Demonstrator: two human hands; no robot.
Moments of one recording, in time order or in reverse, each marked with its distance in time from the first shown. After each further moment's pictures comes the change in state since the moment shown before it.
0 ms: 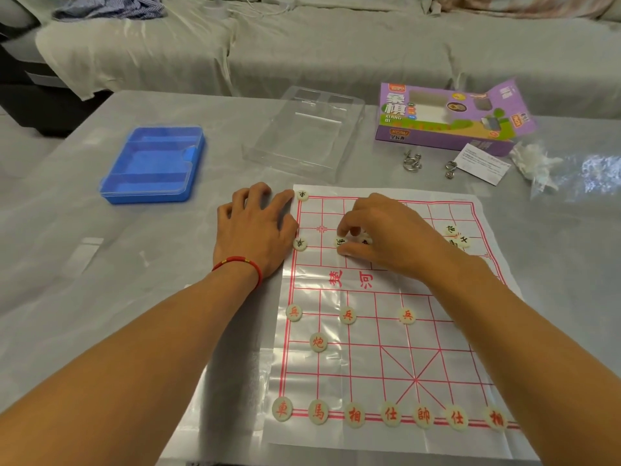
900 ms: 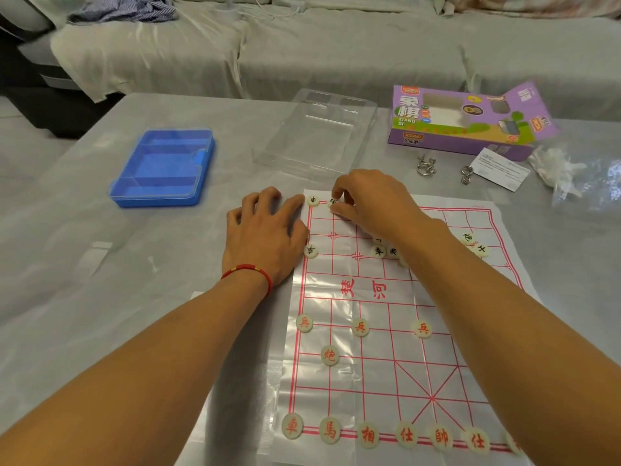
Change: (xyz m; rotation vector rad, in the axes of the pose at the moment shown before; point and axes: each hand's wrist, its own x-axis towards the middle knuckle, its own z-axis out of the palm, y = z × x) left_hand -0.001 0.002 -0.003 0.012 -0.008 -0.013; right_hand 0.074 0.004 0.007 -0.038 0.135 0.126
